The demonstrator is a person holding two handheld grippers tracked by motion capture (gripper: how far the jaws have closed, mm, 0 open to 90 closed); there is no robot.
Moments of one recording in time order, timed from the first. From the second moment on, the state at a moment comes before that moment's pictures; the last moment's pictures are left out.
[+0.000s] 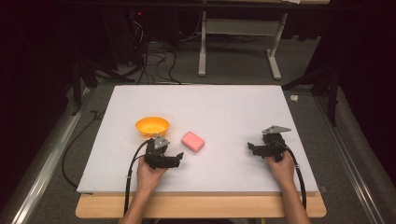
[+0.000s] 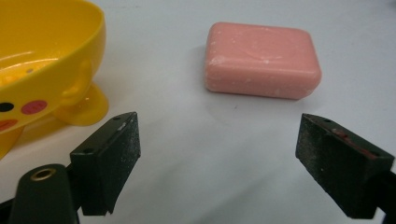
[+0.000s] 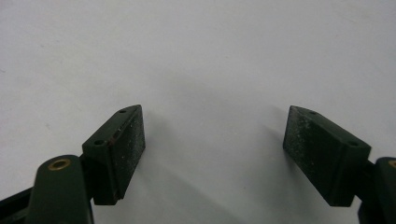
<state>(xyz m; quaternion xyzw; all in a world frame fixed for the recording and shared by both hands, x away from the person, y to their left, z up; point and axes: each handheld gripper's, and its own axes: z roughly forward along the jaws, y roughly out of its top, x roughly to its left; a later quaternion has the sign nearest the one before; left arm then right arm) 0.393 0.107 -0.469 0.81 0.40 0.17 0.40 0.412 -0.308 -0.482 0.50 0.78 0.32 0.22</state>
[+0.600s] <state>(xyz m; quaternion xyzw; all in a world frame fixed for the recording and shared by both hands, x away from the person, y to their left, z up) 0.393 0.091 -0.461 0.80 0.39 0.16 0.42 0.411 -0.308 -0.482 0.50 0.78 0.32 0.22</state>
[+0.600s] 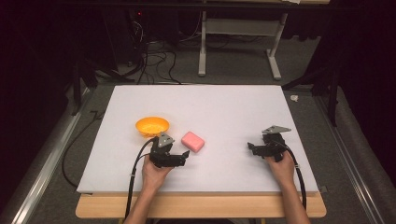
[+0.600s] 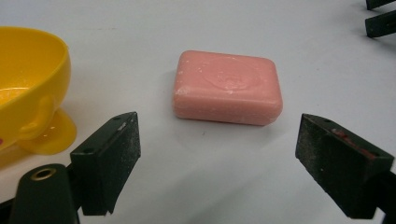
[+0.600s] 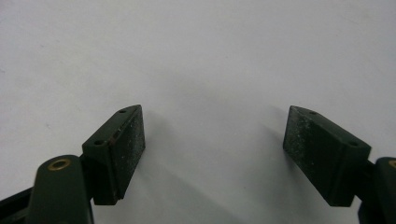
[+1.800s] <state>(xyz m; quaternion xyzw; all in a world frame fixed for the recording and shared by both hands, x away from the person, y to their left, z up) 0.428 0.047 -0.458 0.80 0.39 0.16 0.42 0.411 -0.308 -0.483 0.50 0.78 0.32 0.22</state>
